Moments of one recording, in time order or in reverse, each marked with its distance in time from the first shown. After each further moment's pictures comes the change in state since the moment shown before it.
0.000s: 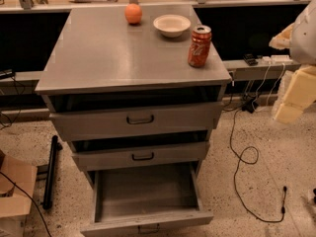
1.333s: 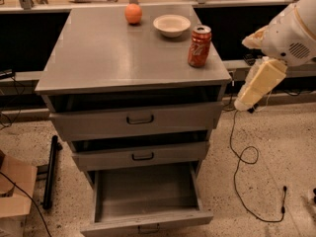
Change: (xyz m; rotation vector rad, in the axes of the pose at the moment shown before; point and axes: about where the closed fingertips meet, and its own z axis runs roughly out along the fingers) arm -0.035 -0.047 0.050 -0.036 -0.272 0.051
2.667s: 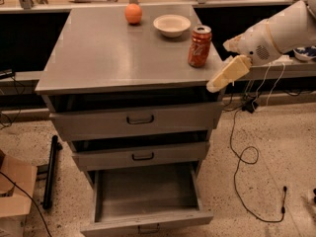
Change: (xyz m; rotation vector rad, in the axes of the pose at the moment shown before) arm -0.021 -0.070 0.079 -0.044 -0.273 0.144
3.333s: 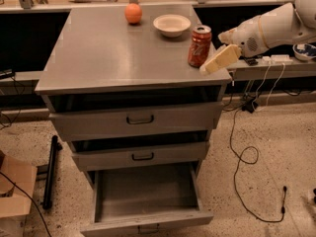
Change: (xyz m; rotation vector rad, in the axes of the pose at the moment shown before) arm -0.014 -0.063 0.027 0.015 -0.144 0.055
